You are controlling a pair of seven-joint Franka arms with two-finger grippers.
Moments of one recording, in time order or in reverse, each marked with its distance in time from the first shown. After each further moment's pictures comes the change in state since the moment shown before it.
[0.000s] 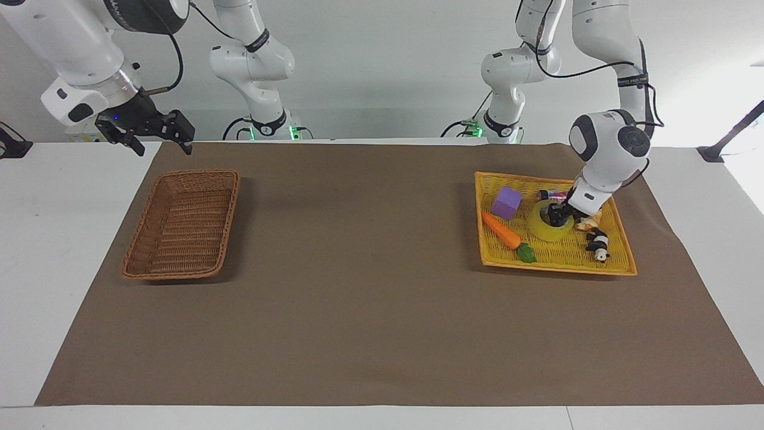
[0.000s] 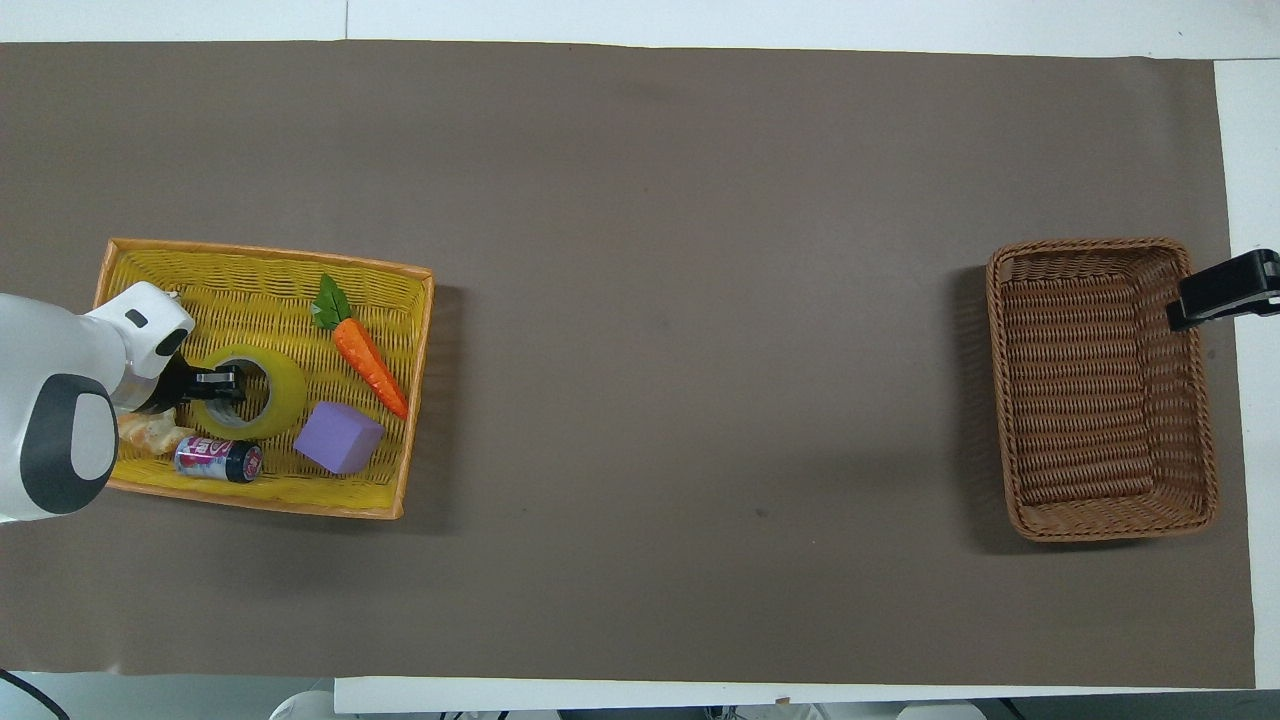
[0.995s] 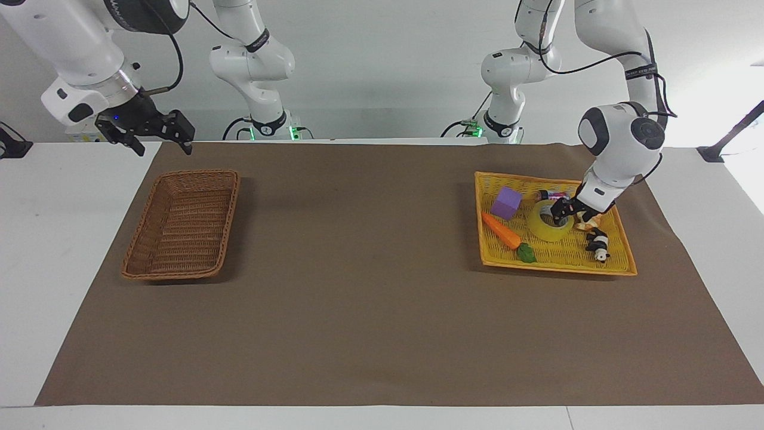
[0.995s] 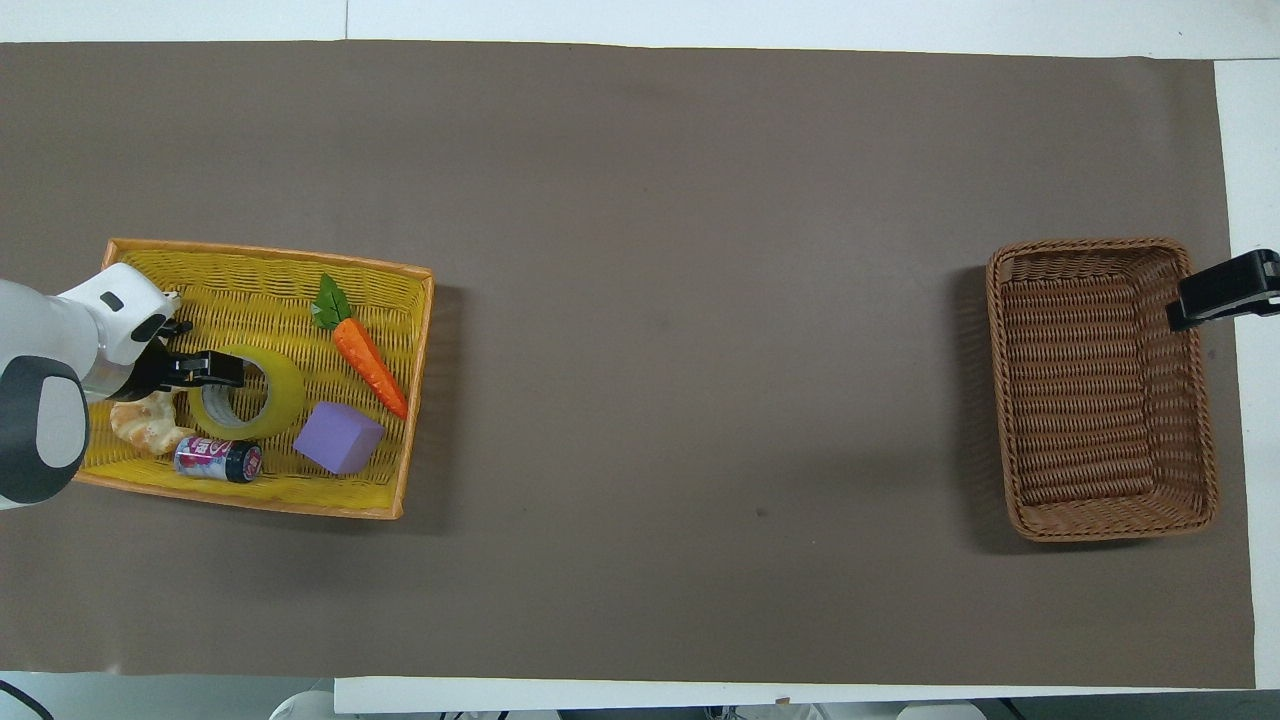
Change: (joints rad) left arm 0.002 -0.021 -0.001 0.048 0.000 -0.076 0.044; right arm 0.000 0.000 0.000 0.000 0.000 0.000 0.000
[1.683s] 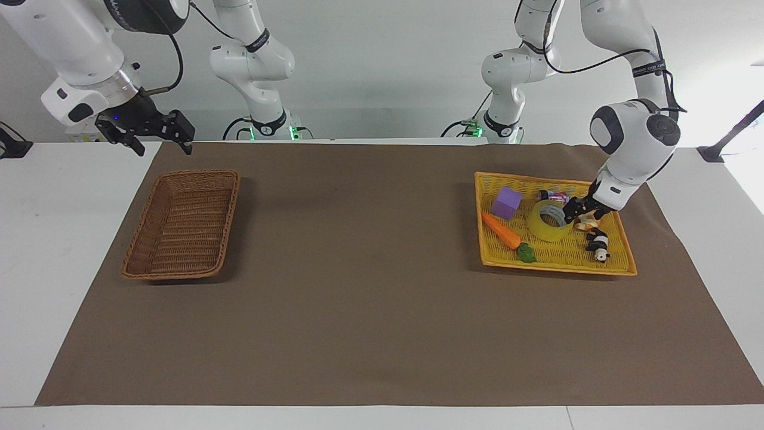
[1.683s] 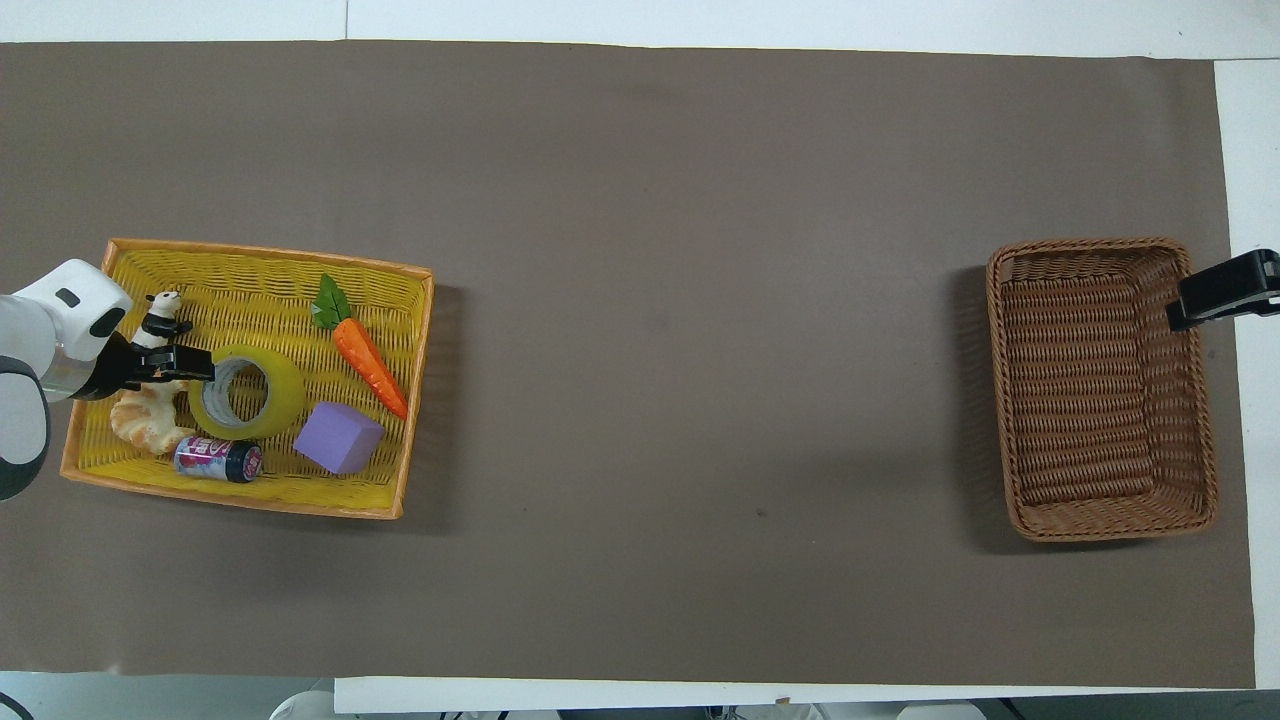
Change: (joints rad) left arm 0.046 0.001 0.010 0.032 0.000 -0.004 -0.001; right arm 0.000 0.000 0.000 0.000 0.000 0.000 0.000
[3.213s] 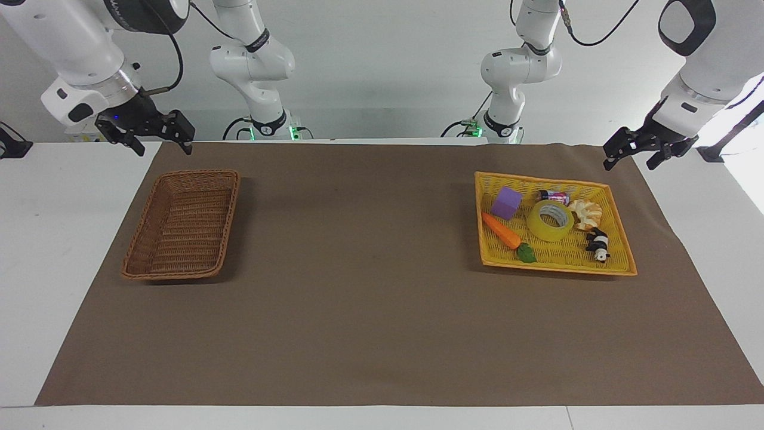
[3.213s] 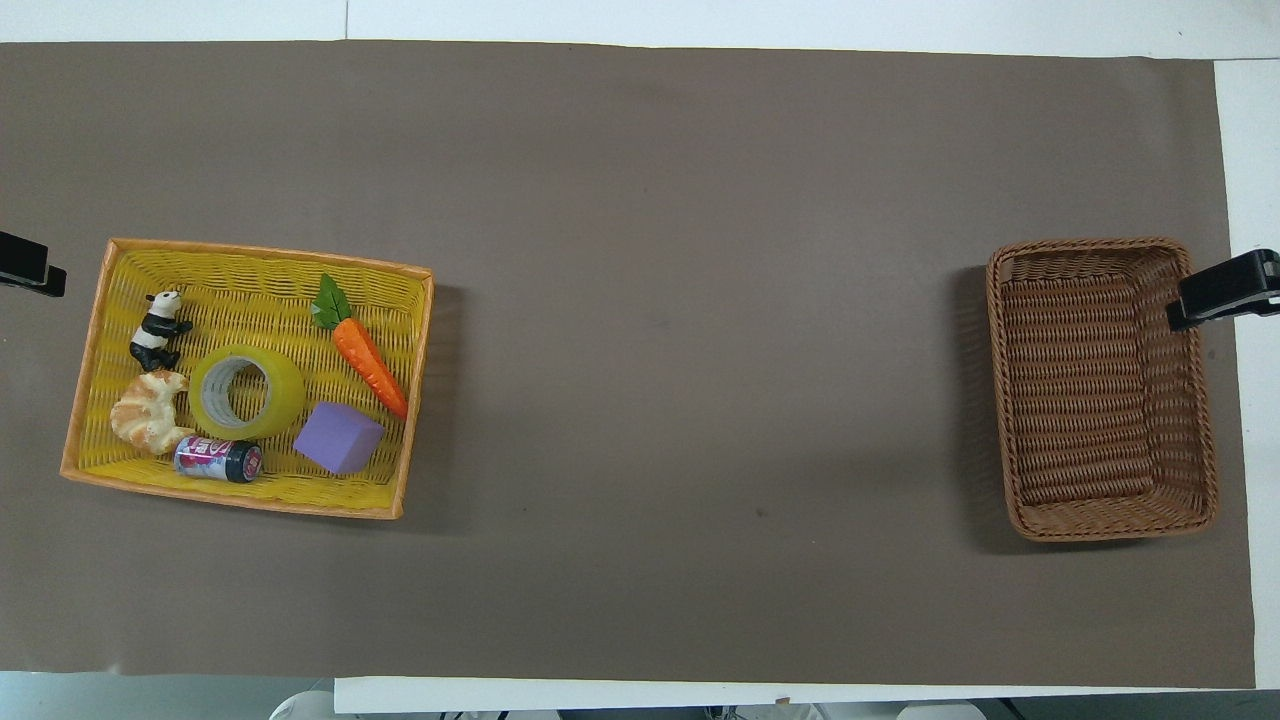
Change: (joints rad) left arm -0.089 0.015 -0.006 0.737 0.000 -0.743 0.022; right arm 0.000 0.000 0.000 0.000 0.000 0.000 0.000
